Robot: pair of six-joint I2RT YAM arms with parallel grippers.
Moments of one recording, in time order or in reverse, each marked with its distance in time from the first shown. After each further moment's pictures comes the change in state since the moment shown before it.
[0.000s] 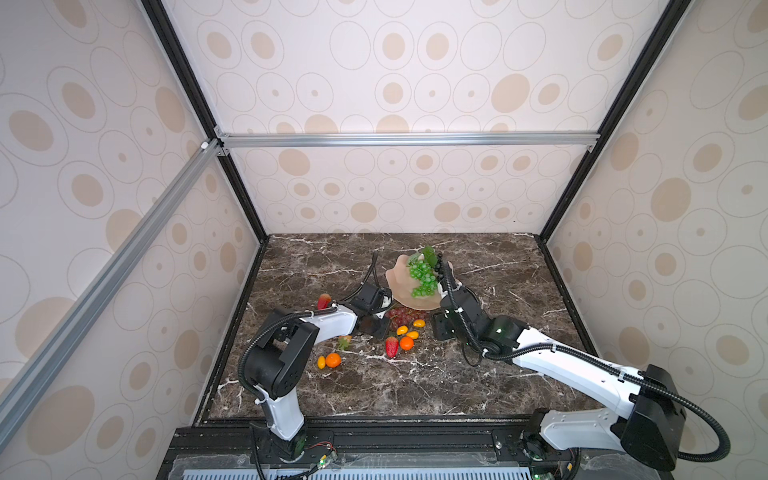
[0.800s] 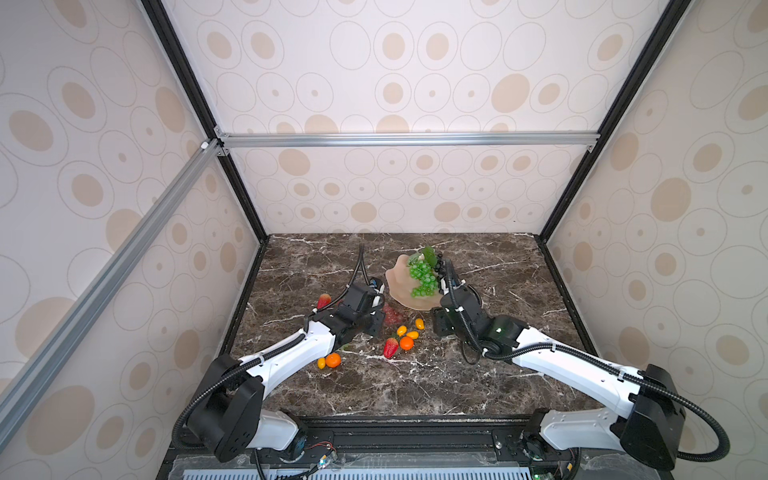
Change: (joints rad) left arm -0.063 -0.391 -0.087 -0.045 -0.200 -0.066; right arm -0.003 -0.015 -0.006 0.048 0.075 0.039
